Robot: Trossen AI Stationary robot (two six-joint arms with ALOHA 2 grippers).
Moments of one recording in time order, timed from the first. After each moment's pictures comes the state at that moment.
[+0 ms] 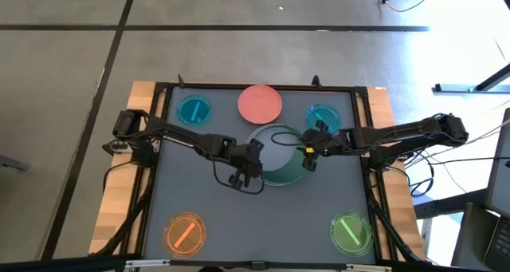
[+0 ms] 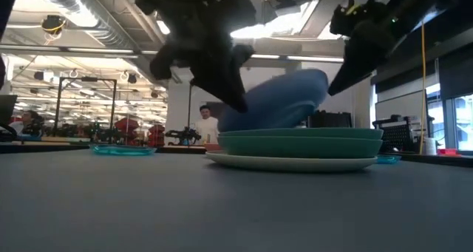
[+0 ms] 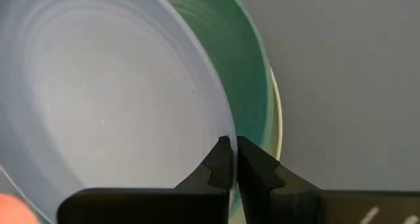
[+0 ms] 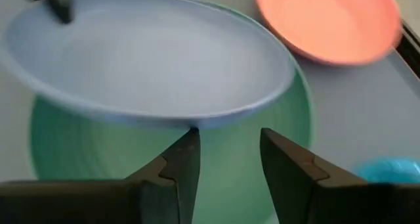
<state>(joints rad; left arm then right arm) -0.10 1.79 1.19 -0.32 -0.07 0.50 0.07 1.15 0.72 -0.44 0.34 0.28</state>
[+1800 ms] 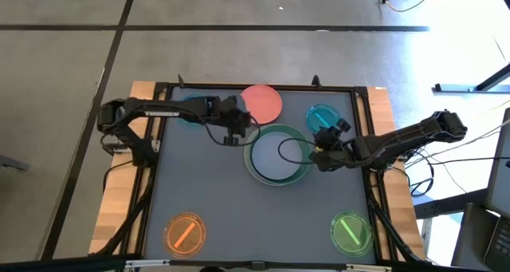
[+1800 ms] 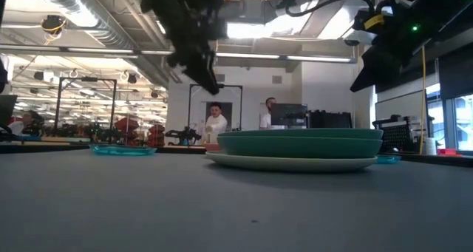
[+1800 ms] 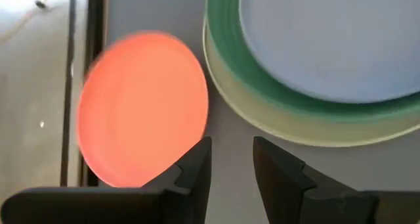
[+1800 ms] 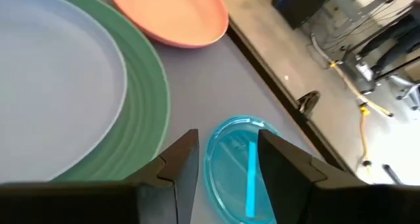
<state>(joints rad) 0.25 1.60 1.19 -0.54 -0.15 0.44 0.26 1.15 0.73 -0.77 0.93 0.57</state>
